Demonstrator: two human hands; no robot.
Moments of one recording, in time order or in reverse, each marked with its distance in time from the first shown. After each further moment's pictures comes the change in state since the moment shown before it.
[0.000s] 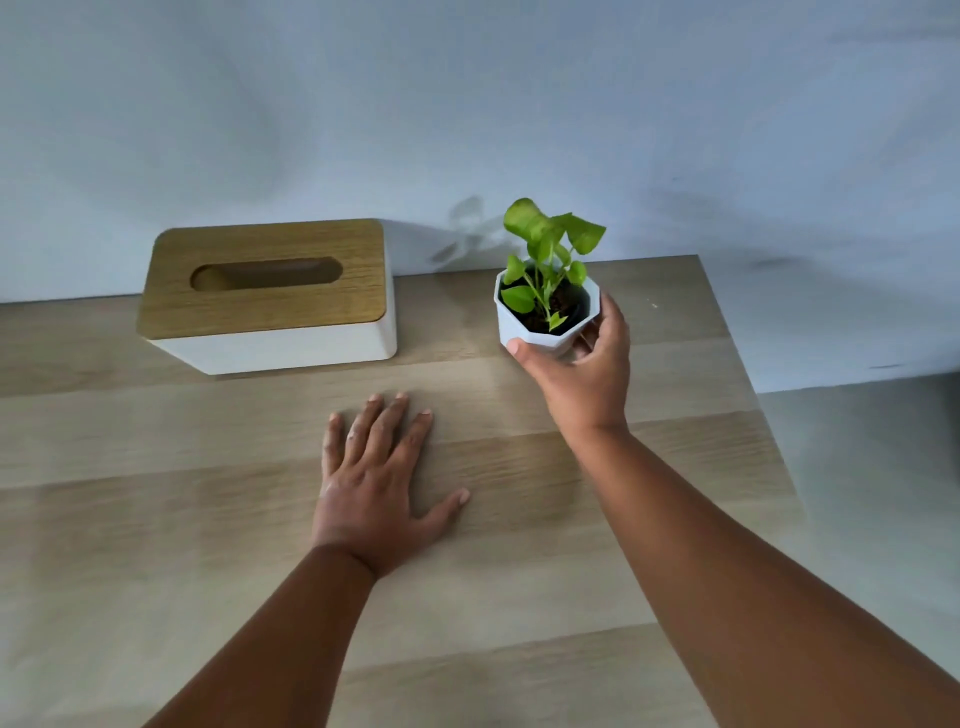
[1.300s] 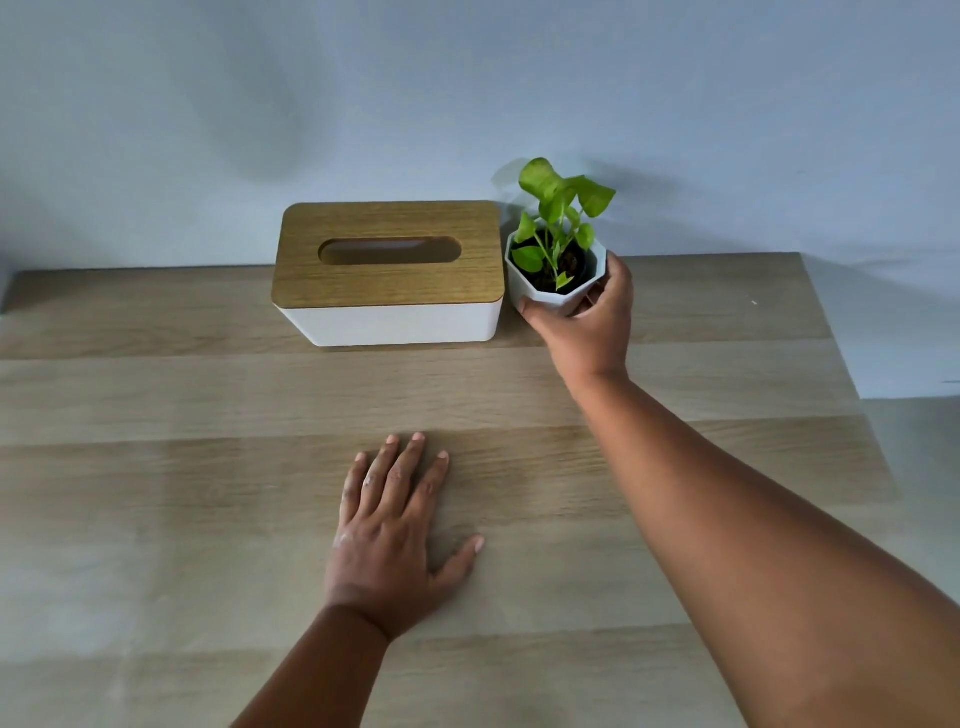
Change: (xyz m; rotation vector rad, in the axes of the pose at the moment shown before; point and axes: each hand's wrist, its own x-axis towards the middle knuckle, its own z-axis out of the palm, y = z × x) left_hand -0.086 -0.063 -0.013 -0.002 0.045 -0.022; right_hand -0.001 -0.012 0.106 -0.055 -0.033 -0.028
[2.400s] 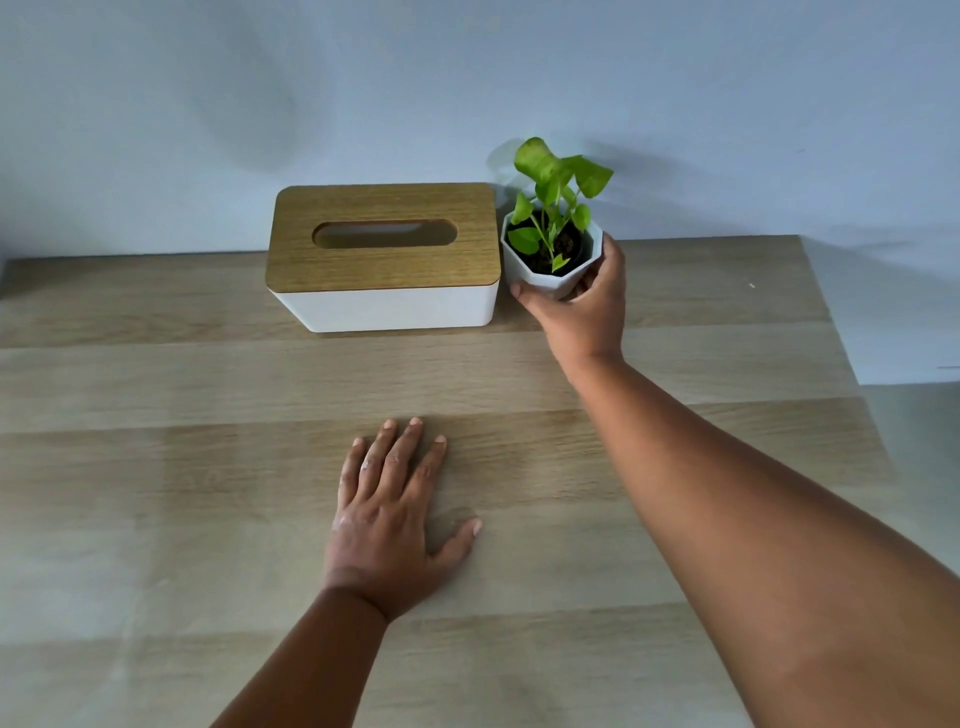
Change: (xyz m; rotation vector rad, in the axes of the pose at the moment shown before) left_hand 0.000 0.001 -0.002 -0.001 0.013 -0.008; right_hand 0.000 0.003 0.002 -0.020 -0.002 -0.028
